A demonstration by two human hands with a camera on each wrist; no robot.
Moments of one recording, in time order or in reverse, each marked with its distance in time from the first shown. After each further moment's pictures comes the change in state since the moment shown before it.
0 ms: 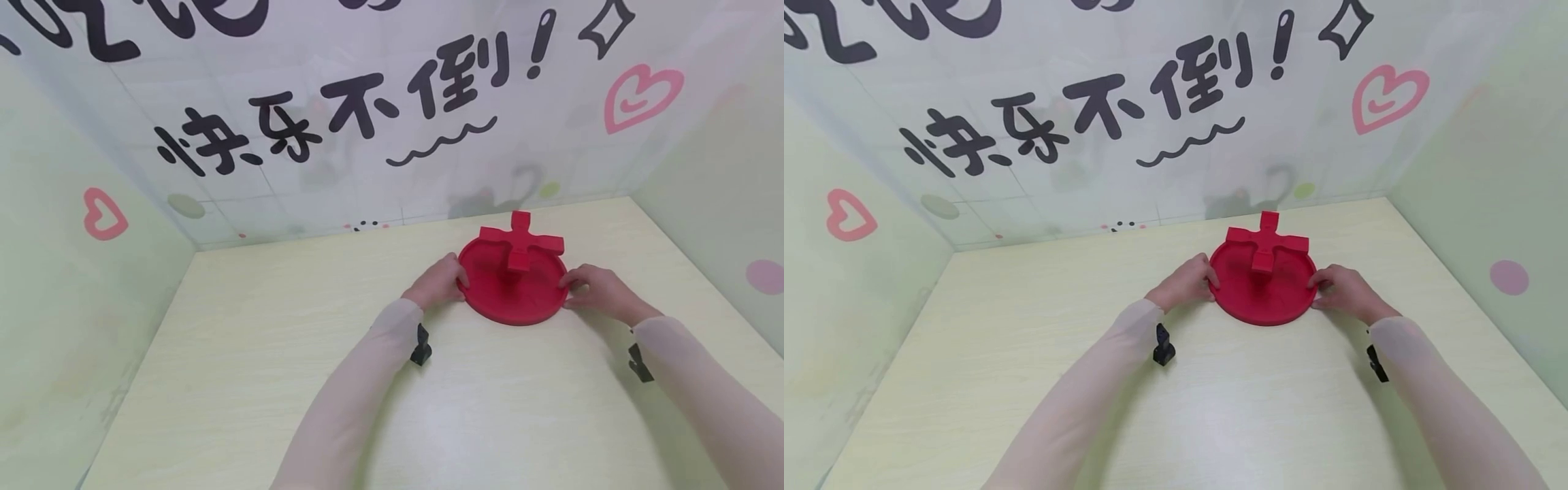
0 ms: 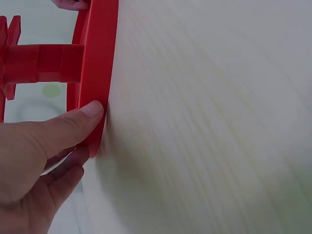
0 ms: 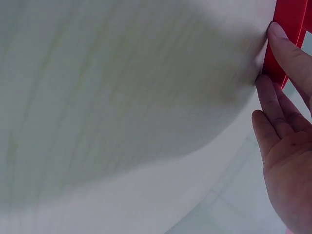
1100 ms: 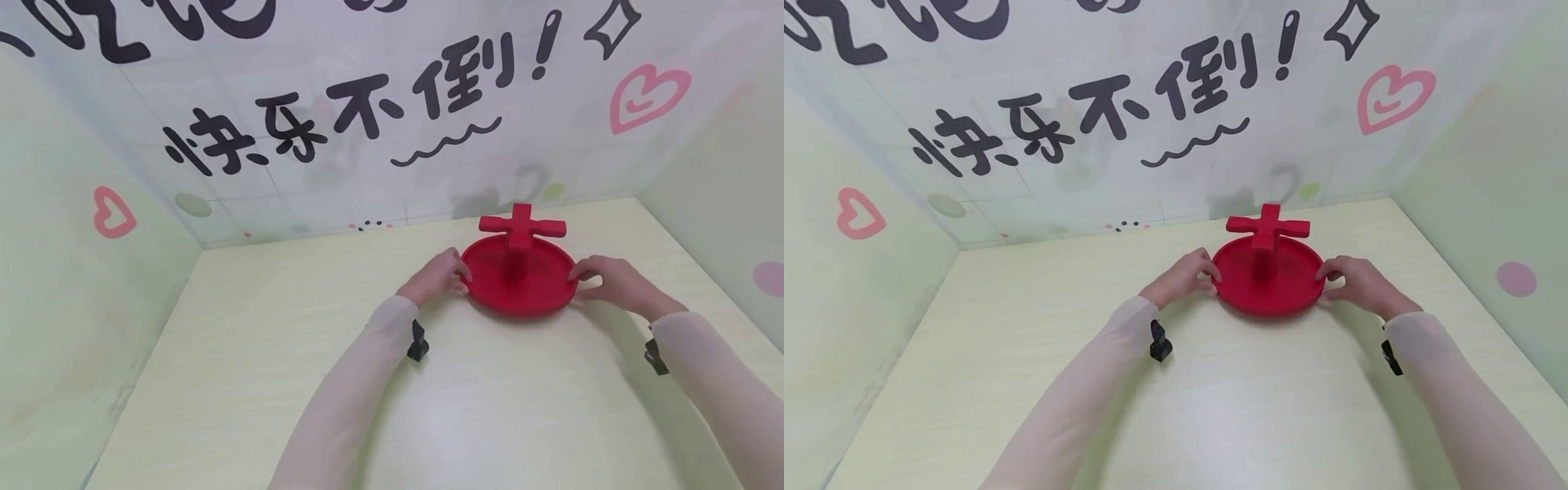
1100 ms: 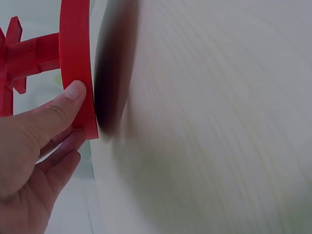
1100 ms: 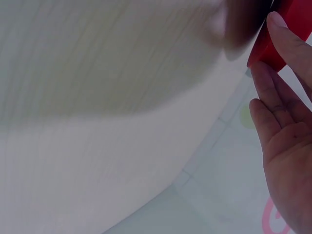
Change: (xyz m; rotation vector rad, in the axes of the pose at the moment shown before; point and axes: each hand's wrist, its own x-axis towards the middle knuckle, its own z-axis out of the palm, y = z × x) left_hand -0.004 -0.007 -0.014 -0.124 -0.001 0.041; right_hand -0.003 -0.007 -0.022 -0.071 0.013 -0.113
